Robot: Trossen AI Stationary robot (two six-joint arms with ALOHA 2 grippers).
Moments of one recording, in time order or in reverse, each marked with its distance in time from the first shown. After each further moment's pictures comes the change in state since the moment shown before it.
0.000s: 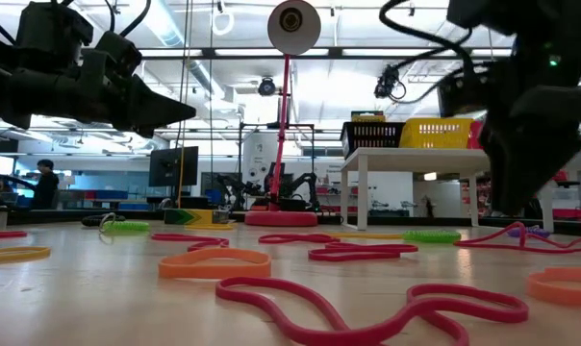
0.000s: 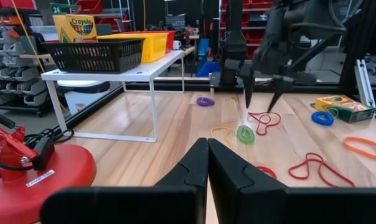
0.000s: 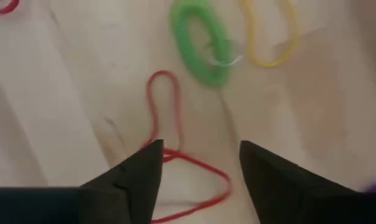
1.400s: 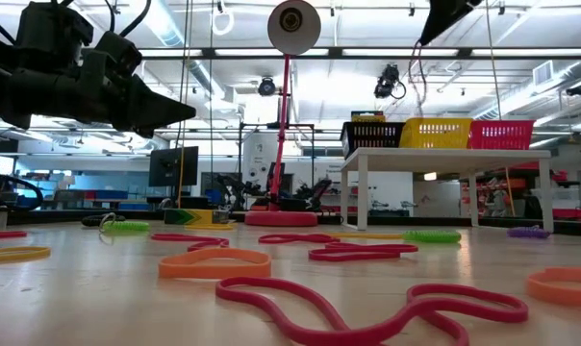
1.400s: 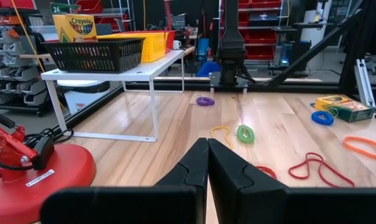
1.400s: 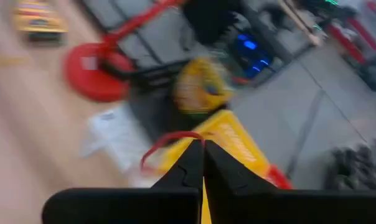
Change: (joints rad) left arm 0.000 0.000 0.000 0.000 0.000 0.000; right arm -0.251 -0.247 0.551 -0.574 0.778 -0.236
